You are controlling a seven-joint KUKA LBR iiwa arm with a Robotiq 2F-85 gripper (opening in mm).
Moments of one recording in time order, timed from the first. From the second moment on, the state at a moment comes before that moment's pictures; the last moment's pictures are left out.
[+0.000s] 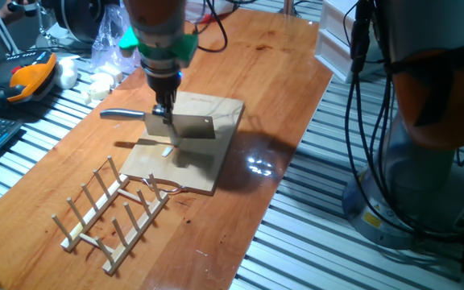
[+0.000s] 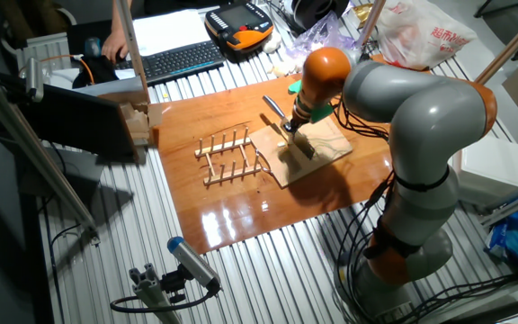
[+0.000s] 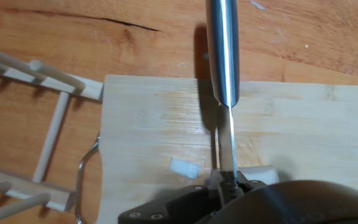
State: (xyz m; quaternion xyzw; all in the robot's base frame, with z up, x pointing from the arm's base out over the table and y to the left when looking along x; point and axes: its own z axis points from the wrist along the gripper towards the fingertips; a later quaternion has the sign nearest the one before) arm 0.545 0.058 0.103 -0.14 0.99 0.01 0.07
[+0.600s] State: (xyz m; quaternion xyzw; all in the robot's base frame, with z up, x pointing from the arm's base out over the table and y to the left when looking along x) arm 0.547 0.060 0.091 -0.14 0.99 0.01 0.09
